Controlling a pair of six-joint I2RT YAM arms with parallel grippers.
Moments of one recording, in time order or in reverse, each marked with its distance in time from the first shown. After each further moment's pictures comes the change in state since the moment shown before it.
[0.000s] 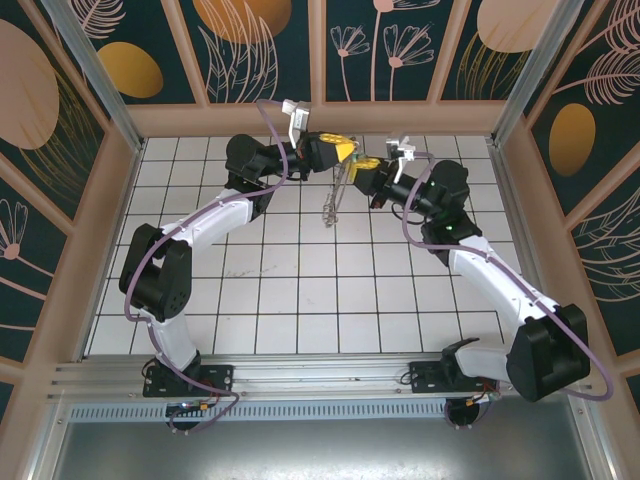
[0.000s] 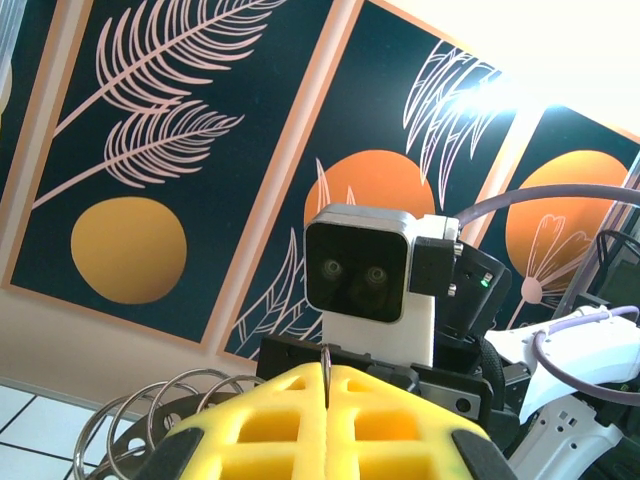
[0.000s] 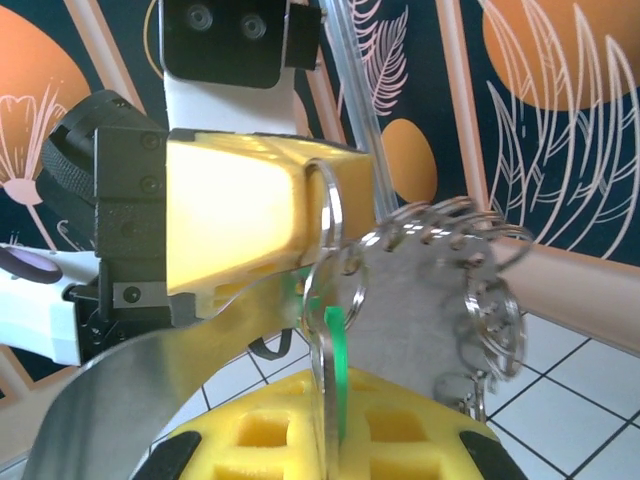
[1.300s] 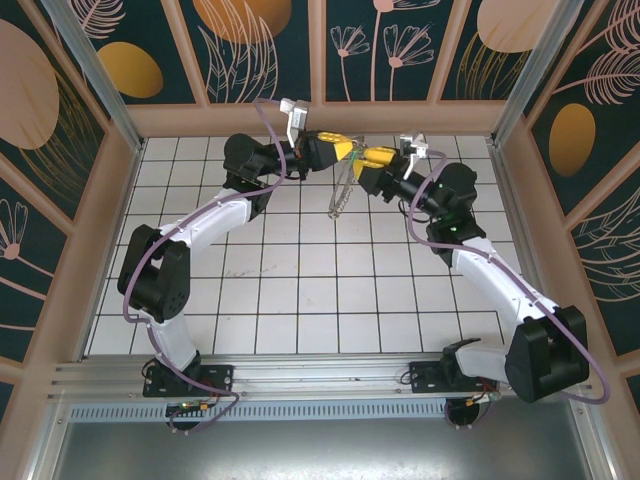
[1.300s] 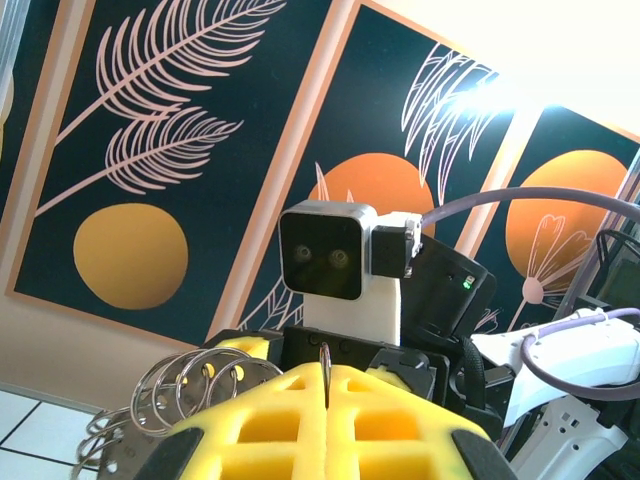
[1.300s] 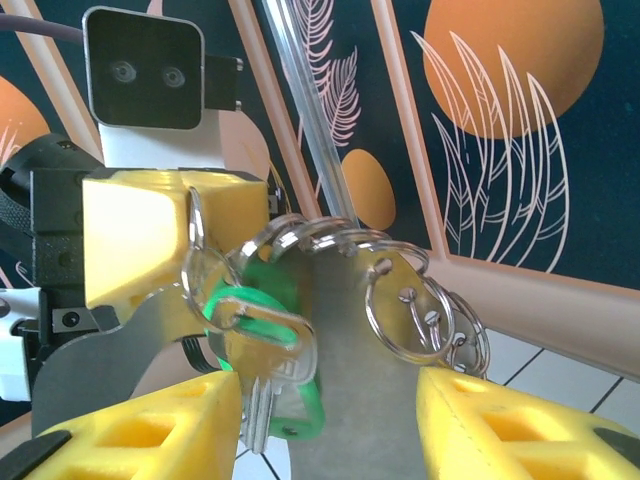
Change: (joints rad) left arm 0.005 -0.009 0.000 0.000 0.001 0.006; right arm -0.058 -0.012 -0.027 0.074 0.045 0.048
